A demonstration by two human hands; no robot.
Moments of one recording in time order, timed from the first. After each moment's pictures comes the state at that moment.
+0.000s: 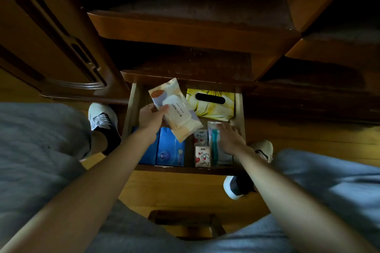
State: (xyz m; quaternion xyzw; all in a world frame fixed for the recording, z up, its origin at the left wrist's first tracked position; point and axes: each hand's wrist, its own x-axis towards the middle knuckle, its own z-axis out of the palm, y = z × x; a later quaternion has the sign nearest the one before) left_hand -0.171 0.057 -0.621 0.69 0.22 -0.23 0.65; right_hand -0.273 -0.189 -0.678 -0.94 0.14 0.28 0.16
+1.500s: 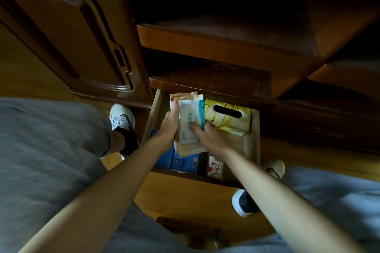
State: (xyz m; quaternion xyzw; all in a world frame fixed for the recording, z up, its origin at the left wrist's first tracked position) left_hand -0.180 0.074 -0.605 0.63 0.19 -0.29 0.69; right_hand -0.231 -0.066 -0.601 -0.78 0.18 0.24 0.56
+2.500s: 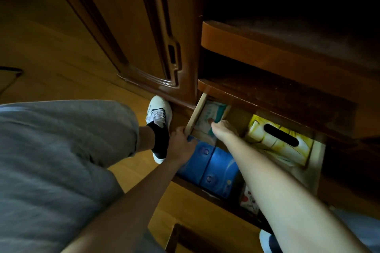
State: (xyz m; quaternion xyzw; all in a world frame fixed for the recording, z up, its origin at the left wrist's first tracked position) left_hand -0.175 0.153 -0.697 0.85 0.21 -0.19 0.45; right_hand -0.090 -0.003 -0.717 -0.86 0.24 0.35 0.26
